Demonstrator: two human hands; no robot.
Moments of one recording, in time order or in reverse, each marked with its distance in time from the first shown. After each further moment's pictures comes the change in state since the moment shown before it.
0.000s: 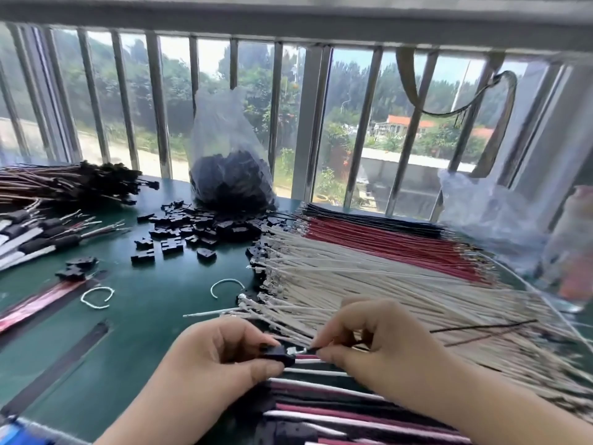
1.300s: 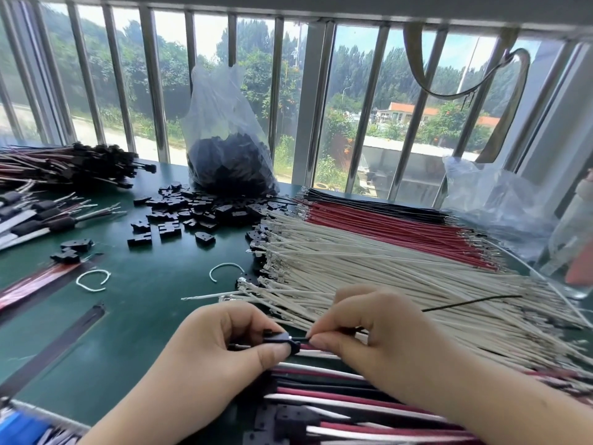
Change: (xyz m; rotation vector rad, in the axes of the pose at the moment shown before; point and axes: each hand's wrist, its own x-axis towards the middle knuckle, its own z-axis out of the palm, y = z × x) left_hand 0.001 -0.007 0.001 0.175 -0.013 0.097; right_hand -0.001 0.003 0.005 -0.124 -0.031 -0.129
